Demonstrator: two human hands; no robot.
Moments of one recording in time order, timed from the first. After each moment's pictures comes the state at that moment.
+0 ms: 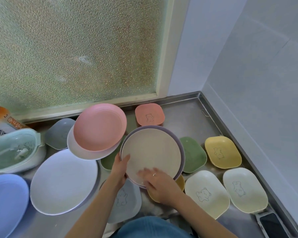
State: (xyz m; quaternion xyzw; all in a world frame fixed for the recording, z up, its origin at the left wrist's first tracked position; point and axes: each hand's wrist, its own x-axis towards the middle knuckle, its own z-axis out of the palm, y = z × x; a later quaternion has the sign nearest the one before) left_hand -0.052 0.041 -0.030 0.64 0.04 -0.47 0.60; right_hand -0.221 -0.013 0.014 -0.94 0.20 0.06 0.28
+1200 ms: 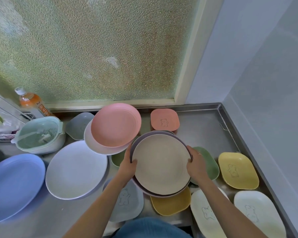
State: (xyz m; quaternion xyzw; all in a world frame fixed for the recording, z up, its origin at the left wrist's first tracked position) left_hand -0.057 0.050 -0.015 0.77 -0.21 -0.37 0.48; right_hand -0.229 -0.127 -0.012 -0.80 0.48 -0.12 0.35
